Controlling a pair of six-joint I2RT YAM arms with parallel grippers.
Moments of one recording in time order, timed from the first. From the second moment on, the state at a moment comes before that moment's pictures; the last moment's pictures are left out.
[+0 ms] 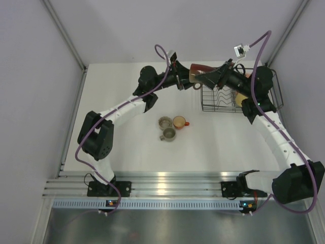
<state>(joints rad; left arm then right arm) -0.59 1.81 1.38 0.78 0.73 -1.74 0.23 1.22 1.11 0.30 -0.77 0.70</state>
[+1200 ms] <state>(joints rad) -0.58 1.88 1.42 0.55 0.75 -1.42 -0.04 1.22 1.07 0.22 -0.72 0.67</state>
